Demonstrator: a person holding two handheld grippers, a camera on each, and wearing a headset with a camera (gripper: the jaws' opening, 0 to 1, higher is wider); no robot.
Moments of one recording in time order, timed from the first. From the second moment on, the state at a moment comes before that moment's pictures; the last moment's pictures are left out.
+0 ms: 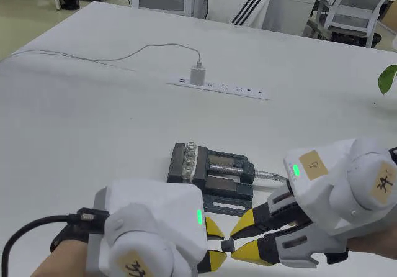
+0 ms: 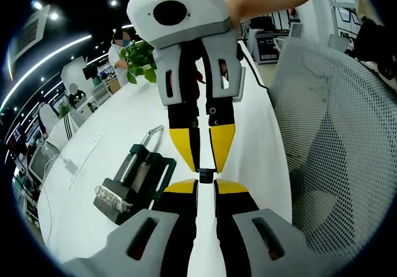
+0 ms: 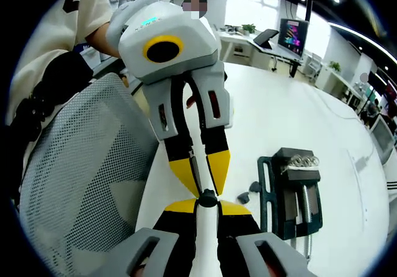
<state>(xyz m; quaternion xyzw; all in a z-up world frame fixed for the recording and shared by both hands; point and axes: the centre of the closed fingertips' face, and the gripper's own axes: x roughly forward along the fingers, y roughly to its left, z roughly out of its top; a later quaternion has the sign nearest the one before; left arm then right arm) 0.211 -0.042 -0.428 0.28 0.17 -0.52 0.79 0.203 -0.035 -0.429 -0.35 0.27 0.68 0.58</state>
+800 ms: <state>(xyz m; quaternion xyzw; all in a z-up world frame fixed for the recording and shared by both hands) 0.212 -0.046 -0.415 0.20 0.16 -0.53 0.81 0.203 -0.040 -0.417 -0.32 0.24 0.70 0.60</state>
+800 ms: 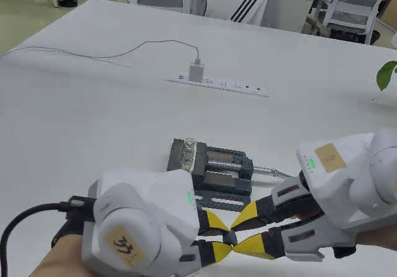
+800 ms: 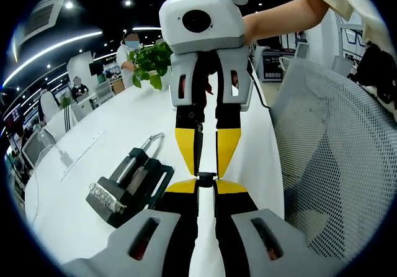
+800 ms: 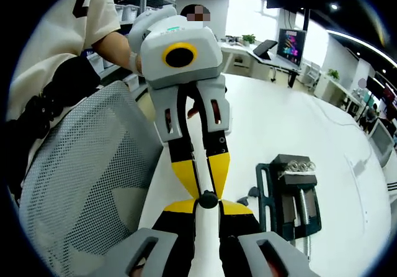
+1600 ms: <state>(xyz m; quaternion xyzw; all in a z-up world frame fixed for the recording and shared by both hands) 0.212 -0.051 -0.410 0.16 0.16 -0.53 0.82 0.202 -0.040 -0.409 -0.31 0.23 0.70 0.60</state>
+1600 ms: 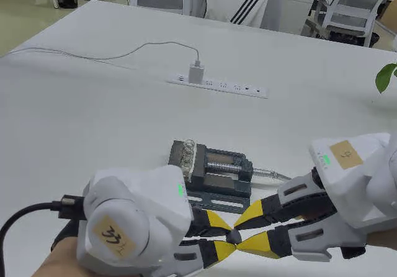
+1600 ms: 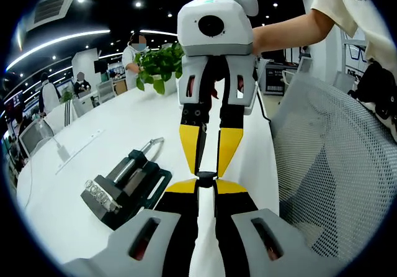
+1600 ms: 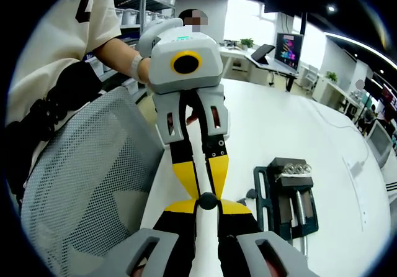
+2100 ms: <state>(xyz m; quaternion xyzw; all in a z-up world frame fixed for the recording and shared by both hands) 0.209 -0.049 -0.412 0.14 0.16 -0.53 0.82 0.200 -0.038 -0.412 -0.32 0.24 0.70 0.59</state>
